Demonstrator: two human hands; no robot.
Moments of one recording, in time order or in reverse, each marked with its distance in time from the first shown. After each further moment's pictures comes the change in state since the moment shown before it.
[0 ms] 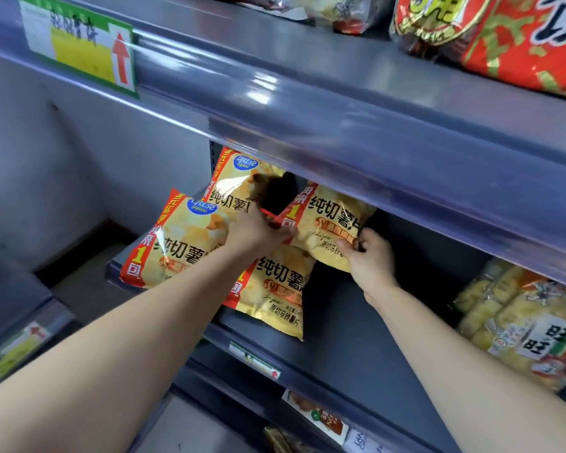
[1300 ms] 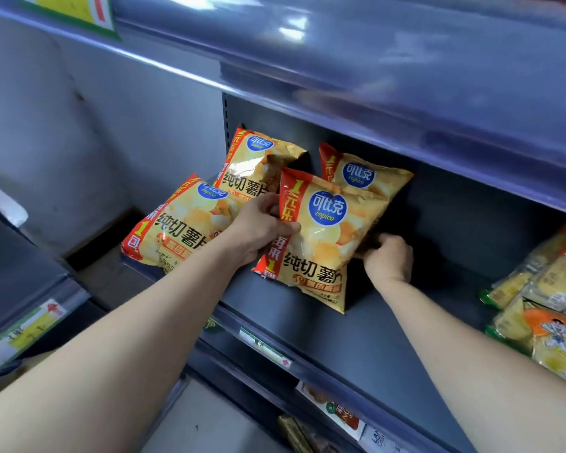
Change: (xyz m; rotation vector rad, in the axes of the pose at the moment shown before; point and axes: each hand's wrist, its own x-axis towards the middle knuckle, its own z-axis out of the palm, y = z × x) left_hand -0.019 -0.016 -0.002 -0.753 -0.191 0.005; right_hand 0.009 0.022 0.005 -0.437 0.111 -0.069
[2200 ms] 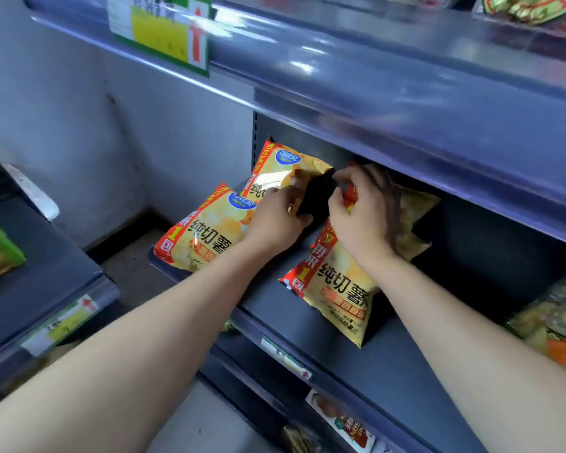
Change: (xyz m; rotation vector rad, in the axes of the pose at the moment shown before) left_hand -0.001 0.019 -0.016 0.670 0.312 0.331; right_hand -0.039 -0.130 -0.021 0.022 0.183 -0.577
